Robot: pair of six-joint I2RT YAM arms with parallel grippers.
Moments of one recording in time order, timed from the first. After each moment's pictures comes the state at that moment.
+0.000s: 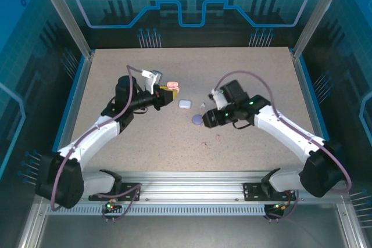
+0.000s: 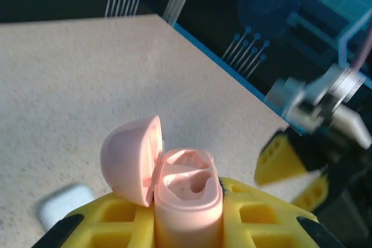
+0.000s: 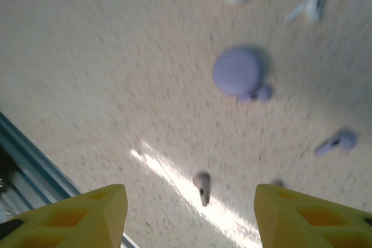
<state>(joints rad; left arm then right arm) -0.32 1.22 0.78 0.19 0.62 -0.27 0.59 1.35 1.05 -0.75 -0.26 0.25</state>
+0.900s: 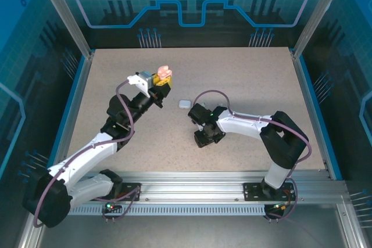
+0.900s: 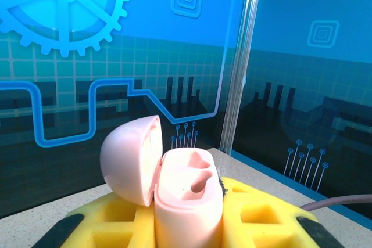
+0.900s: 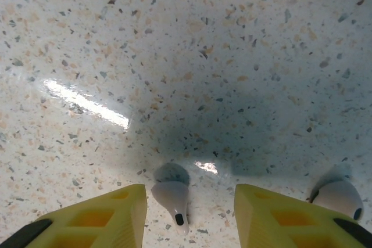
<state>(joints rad) -0.47 1.05 0.64 0.62 0.16 -0.15 0.83 1.73 1.06 -0.75 0.01 0.37</state>
